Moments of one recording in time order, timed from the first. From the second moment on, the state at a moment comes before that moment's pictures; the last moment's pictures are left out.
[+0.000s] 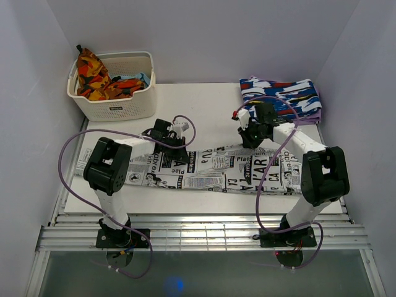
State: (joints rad) left arm -0.39 1.87 1.03 -0.14 0.60 -0.18; right arm 0.29 1.66 1.17 -0.53 -0.34 -0.53
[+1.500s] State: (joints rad) left arm -0.37 1.80 0.96 -0.13 0.50 -0.26; right arm 0.44 1.14 0.54 -0.18 -0.28 -0.88
